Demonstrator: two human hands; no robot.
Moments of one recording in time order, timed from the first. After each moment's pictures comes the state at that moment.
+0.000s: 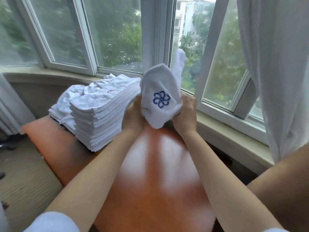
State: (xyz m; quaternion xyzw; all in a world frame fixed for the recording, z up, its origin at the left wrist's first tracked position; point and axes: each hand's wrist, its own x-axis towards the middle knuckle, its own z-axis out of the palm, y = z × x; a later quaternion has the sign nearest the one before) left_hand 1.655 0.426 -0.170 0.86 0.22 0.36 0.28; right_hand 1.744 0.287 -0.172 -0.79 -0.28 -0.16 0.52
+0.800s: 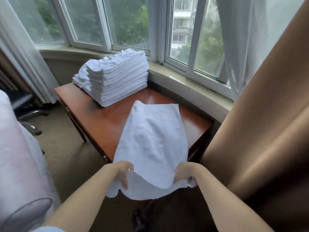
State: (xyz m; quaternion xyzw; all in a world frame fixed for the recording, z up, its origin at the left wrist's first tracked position) left_hand 1.405 0.210 -0.339 0.84 0.32 -0.36 0.27; right_hand 1.595 0.019 -0.341 -0.83 -0.30 0.46 0.00
